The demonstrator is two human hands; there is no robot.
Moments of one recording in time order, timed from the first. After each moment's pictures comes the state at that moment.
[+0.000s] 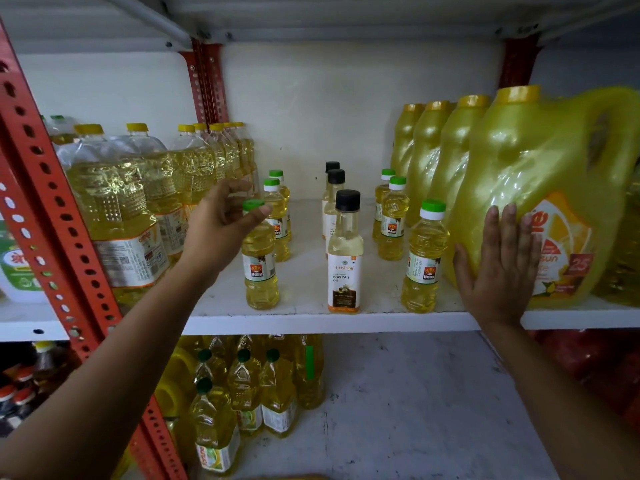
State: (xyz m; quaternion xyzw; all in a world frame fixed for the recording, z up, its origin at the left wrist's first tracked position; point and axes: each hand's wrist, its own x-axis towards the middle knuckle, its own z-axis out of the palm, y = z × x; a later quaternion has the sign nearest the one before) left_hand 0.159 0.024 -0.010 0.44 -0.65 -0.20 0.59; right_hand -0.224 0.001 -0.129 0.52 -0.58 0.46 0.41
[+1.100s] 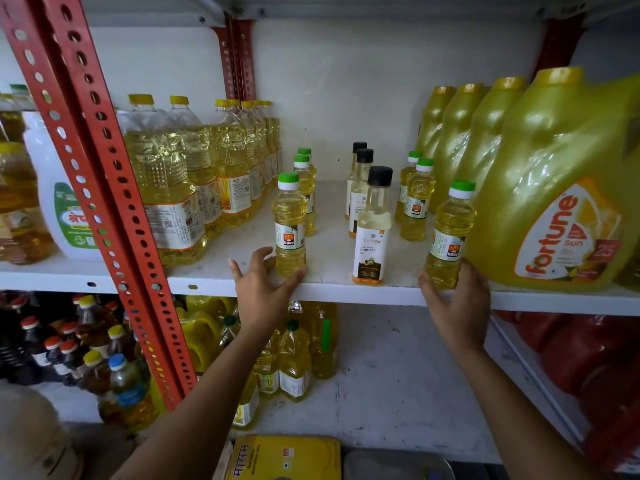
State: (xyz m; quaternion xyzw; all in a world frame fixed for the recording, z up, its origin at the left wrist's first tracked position) left_hand 0.154 0.043 -0.146 0.59 -0.56 -0.11 0.56; right_hand -0.124 0.056 -0.162 0.54 -0.62 0.56 0.09
